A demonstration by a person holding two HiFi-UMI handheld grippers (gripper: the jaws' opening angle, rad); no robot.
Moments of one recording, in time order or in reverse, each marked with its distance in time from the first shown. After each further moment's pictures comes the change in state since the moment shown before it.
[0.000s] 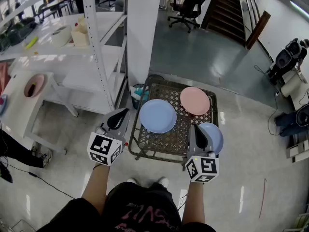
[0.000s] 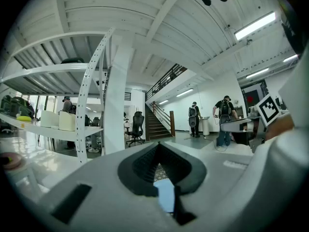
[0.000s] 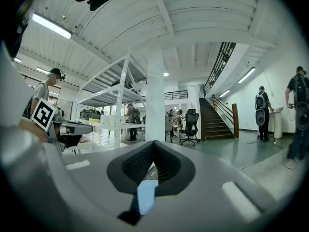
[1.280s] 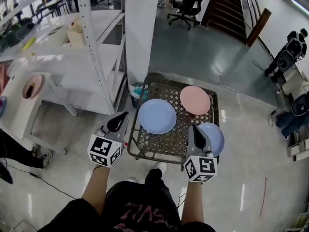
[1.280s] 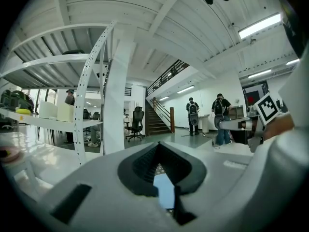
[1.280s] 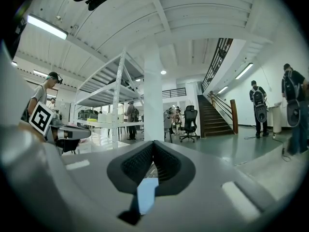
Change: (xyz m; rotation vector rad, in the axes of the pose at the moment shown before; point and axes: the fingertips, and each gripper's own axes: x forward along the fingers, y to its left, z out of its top) left arm 0.017 0.008 -0.031 -0.029 0.048 0.000; right arm 0.021 -0.009 -0.022 0.038 0.018 -0.010
